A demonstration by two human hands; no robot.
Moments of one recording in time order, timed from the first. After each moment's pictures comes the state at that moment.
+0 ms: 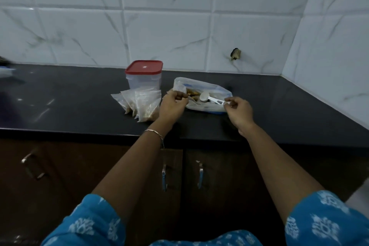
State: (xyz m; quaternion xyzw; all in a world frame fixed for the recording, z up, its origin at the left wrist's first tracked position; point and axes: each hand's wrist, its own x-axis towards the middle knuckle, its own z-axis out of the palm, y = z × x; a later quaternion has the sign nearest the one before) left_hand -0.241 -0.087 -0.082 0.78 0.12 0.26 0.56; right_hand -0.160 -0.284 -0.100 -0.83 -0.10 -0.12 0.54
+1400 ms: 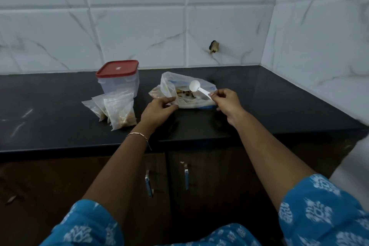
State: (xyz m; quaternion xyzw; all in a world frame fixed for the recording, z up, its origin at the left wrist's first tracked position) left_hand -0.228 -0.085 -0.093 0.89 0.06 0.12 0.45; right_hand -0.152 -0.302 -0.085 -0.75 -0.06 -0.03 0.65
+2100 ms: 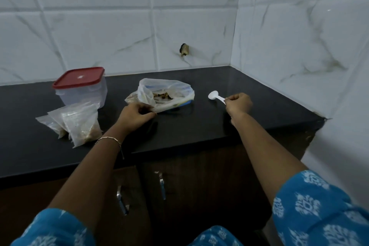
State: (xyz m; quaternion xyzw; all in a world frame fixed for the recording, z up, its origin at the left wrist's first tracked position) left_hand -0.202 -0.093 -0.086 0.92 0.01 0.11 0.37; right_hand -0.122 -0.393 -0.096 -0.76 0.18 -0.21 0.59
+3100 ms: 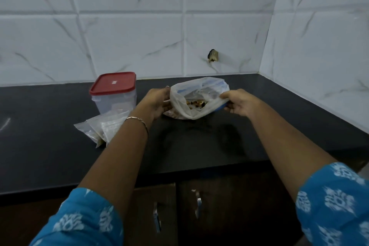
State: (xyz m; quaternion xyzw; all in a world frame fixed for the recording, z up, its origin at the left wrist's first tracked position) left_hand -0.145 -0.052 -0.034 0.65 0.12 0.04 0.75; right_hand -0.092 -0.290 -0.033 -0.76 0.06 0.09 0.64
